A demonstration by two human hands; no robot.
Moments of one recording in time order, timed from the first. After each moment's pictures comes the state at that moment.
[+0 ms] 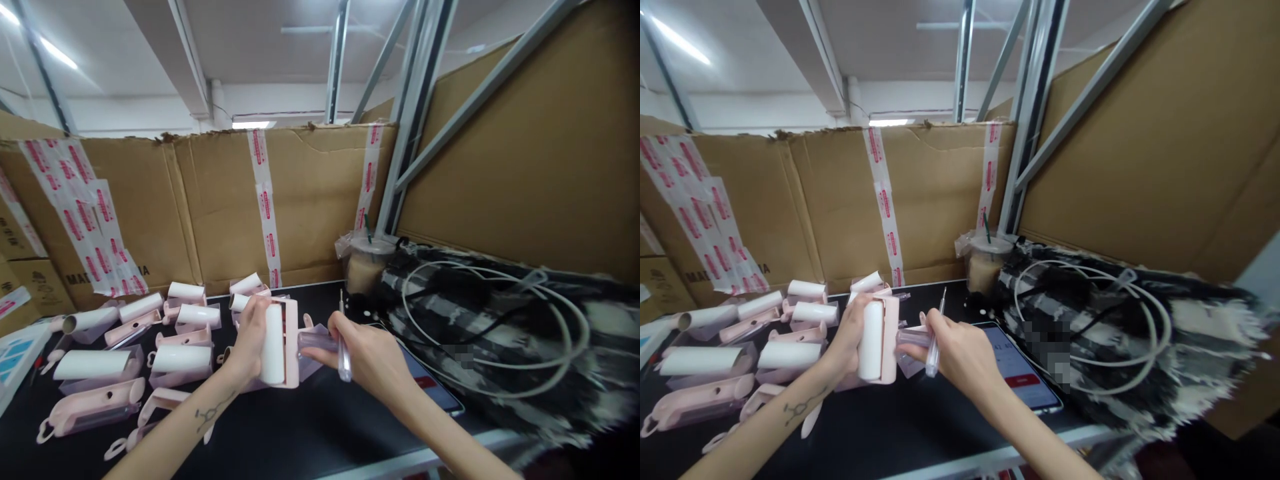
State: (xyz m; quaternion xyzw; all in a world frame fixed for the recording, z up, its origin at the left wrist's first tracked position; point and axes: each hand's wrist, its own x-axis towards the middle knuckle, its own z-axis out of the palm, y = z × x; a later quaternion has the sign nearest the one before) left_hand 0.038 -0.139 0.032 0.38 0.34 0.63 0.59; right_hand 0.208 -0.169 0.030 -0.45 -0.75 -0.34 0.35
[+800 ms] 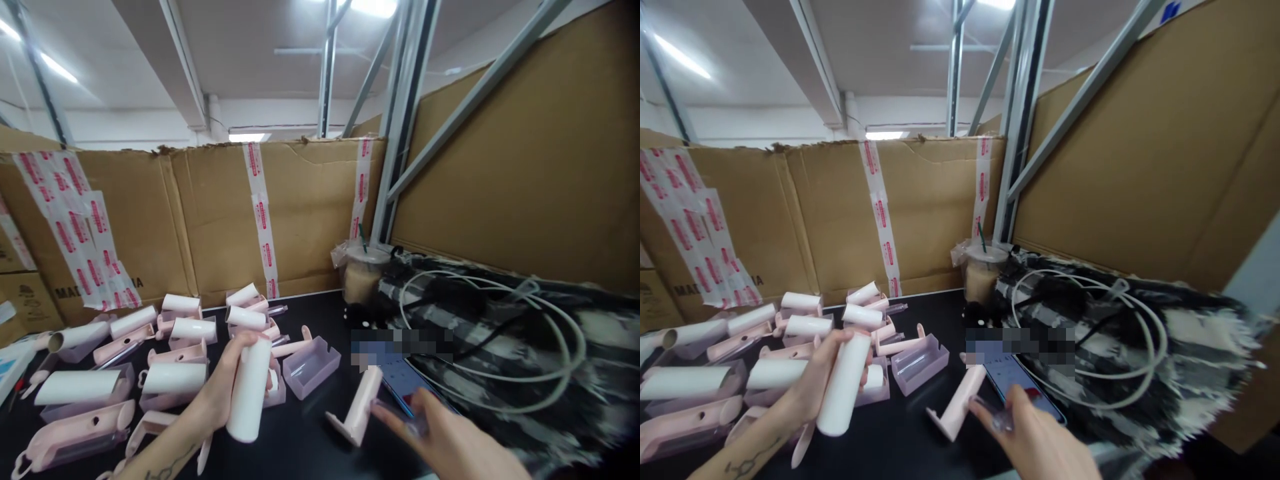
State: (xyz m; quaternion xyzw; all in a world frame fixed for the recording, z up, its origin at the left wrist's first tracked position) left_hand -0.001 -0.167 0.030 0.46 0.34 0.48 0.67; right_hand 0.274 -0.207 -0.039 -0.73 -0.61 -0.10 0.28
